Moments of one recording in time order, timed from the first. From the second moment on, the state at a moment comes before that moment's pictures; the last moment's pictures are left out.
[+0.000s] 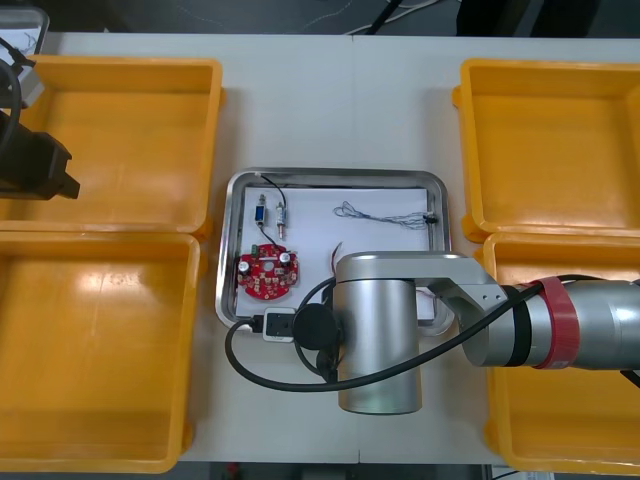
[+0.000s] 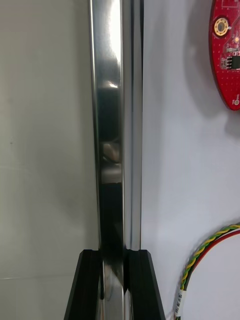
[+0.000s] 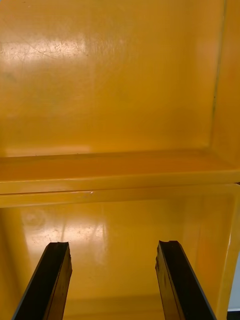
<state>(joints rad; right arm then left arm) -0.93 -0.53 1.28 -1.96 -0.51 1.50 1.51 -0.53 0.89 0.09 -1.99 0.91 1.91 -1.14</state>
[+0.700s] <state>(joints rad) -0.97 -0.56 1.28 -1.96 -0.43 1.45 1.55 -0.53 0.89 0.09 -1.99 0.91 1.91 -1.14</state>
